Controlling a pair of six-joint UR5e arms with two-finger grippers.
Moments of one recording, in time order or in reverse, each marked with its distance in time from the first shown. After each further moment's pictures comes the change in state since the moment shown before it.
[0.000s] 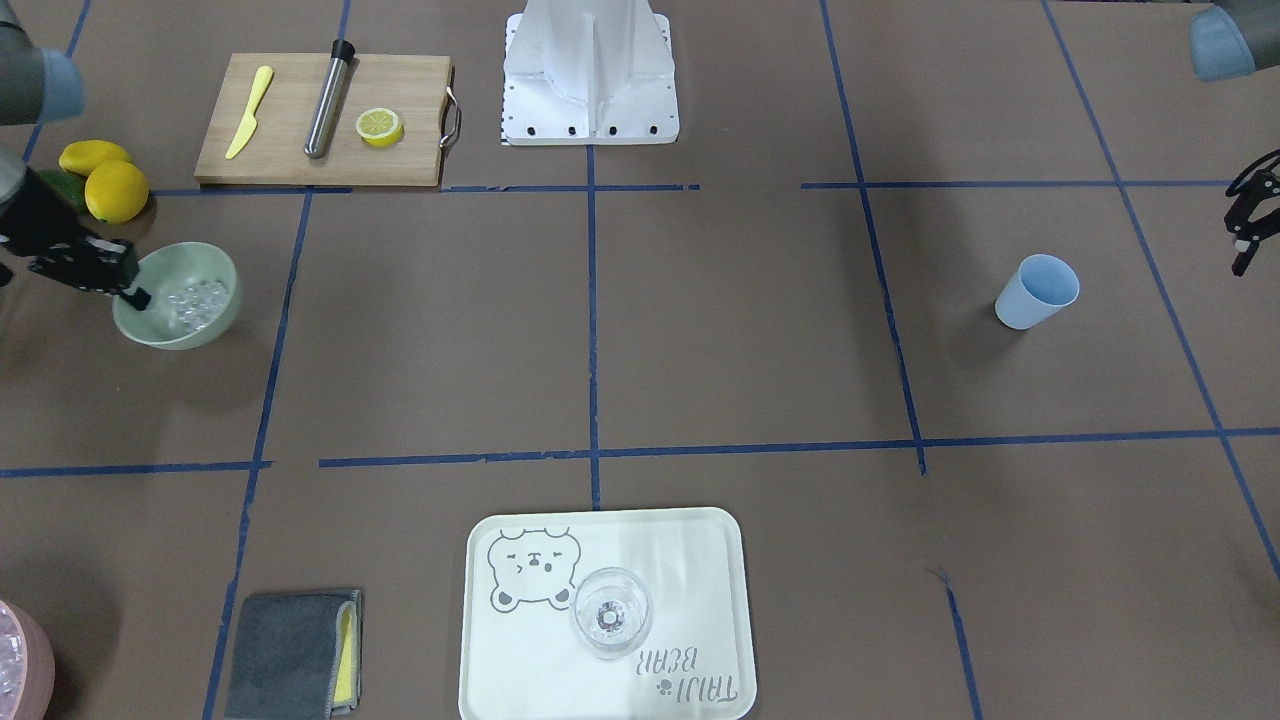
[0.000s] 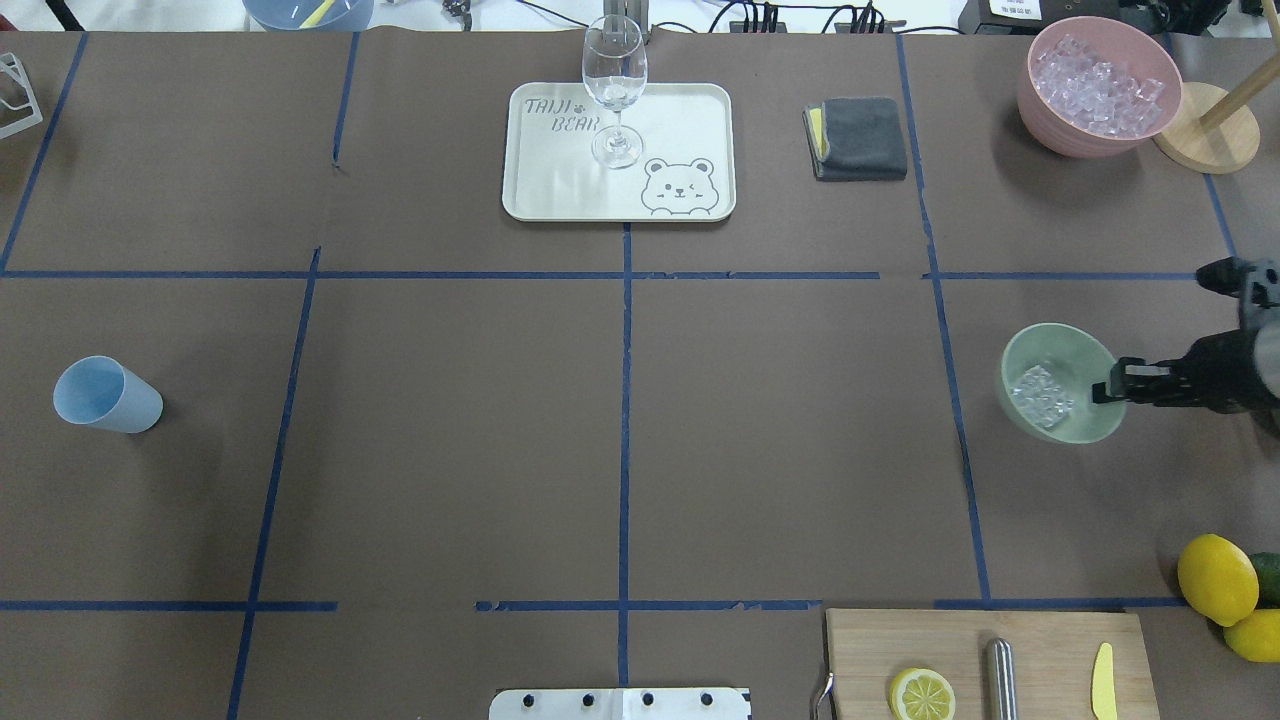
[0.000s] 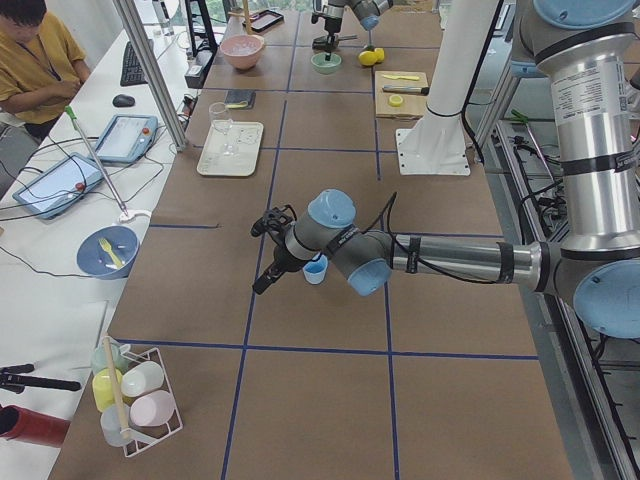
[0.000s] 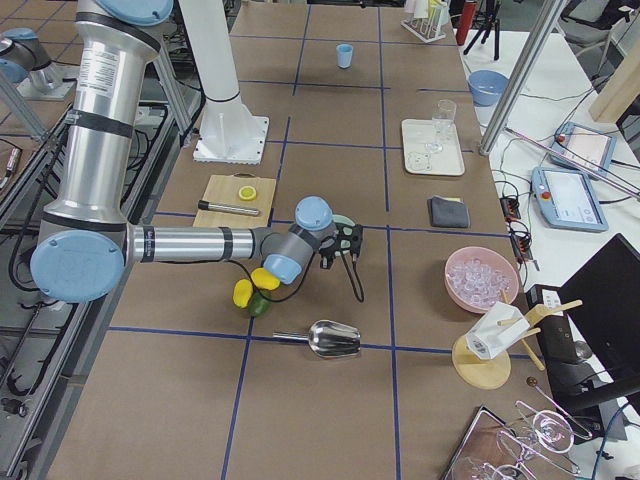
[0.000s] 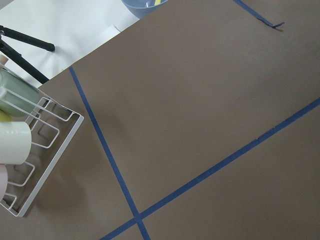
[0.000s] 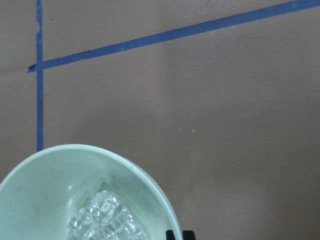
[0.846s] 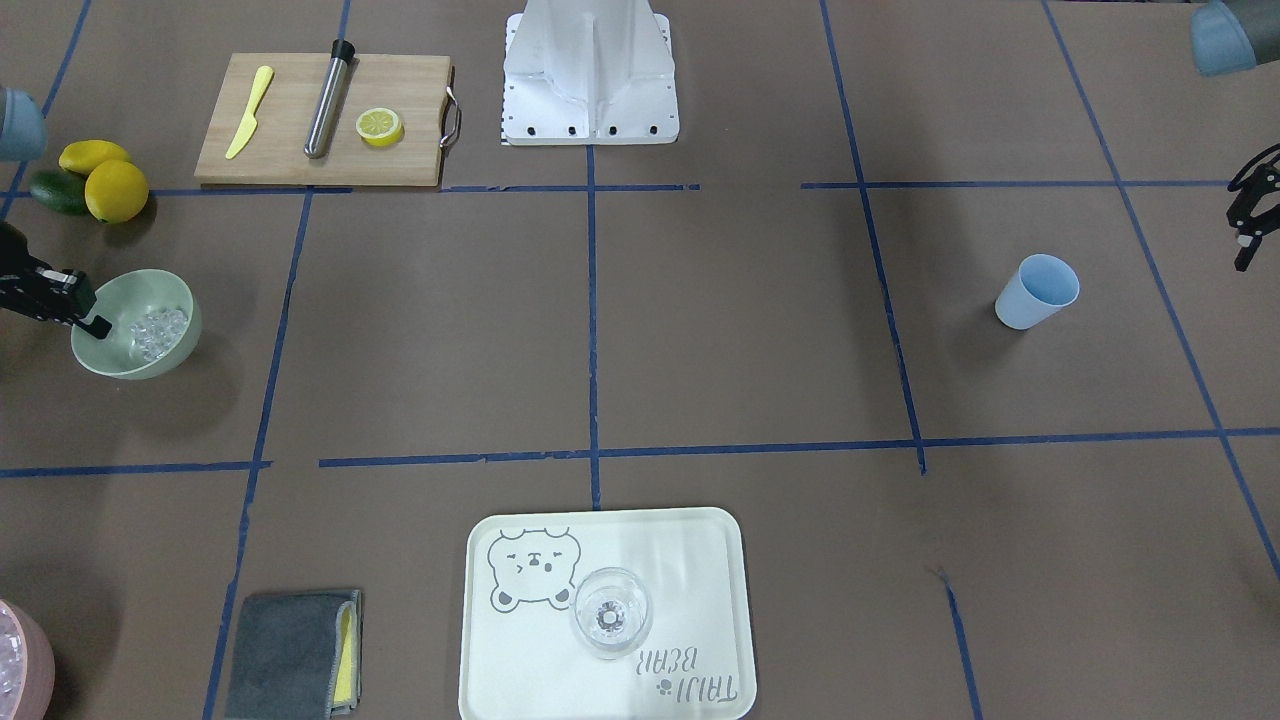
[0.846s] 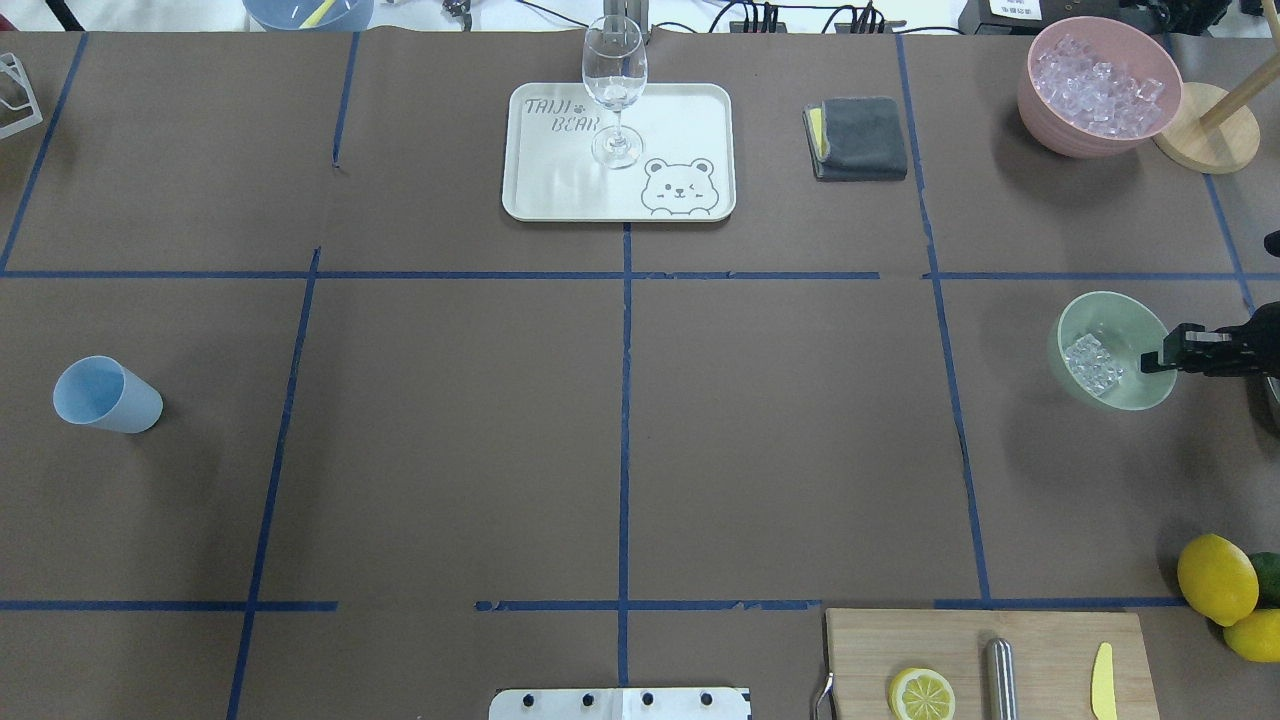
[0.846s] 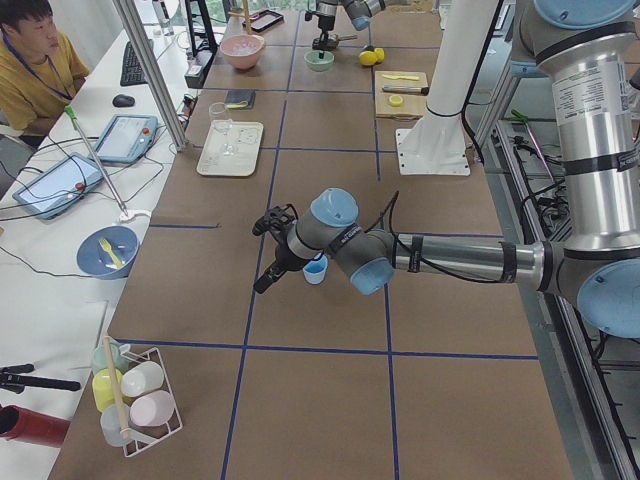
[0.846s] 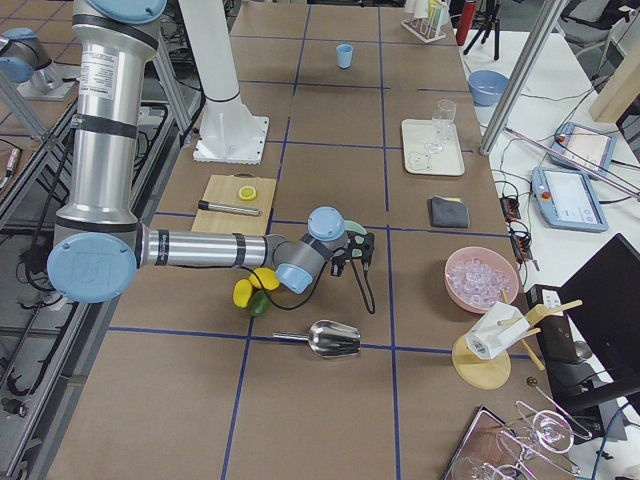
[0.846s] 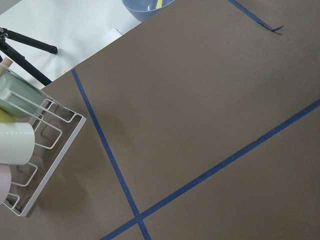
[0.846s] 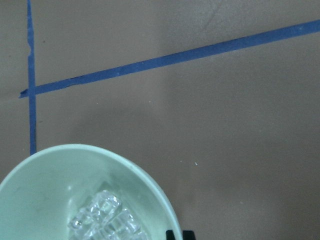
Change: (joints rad) left arm -0.003 0.009 -0.011 -0.001 0.003 0.000; right arm -0.012 0.087 -0.082 0.005 -0.007 0.035
